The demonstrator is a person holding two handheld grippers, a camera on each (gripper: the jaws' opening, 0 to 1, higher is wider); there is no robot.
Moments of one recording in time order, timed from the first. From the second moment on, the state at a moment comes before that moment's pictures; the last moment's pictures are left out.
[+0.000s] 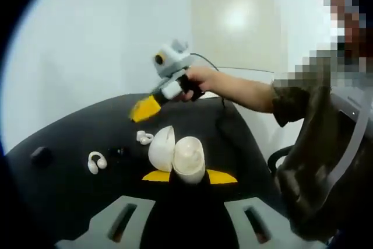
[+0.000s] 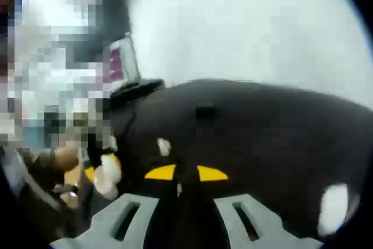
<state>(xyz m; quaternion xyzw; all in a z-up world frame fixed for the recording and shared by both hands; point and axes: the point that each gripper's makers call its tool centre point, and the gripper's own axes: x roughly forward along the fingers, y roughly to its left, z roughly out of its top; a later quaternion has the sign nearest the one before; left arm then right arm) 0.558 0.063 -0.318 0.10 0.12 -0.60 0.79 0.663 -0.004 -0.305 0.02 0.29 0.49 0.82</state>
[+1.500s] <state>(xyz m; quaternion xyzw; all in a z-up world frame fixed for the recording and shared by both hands) 0.563 0.067 -0.319 0.10 0.12 -0.59 0.79 0.650 0.011 -0.286 -0.26 0.15 0.43 0.85</state>
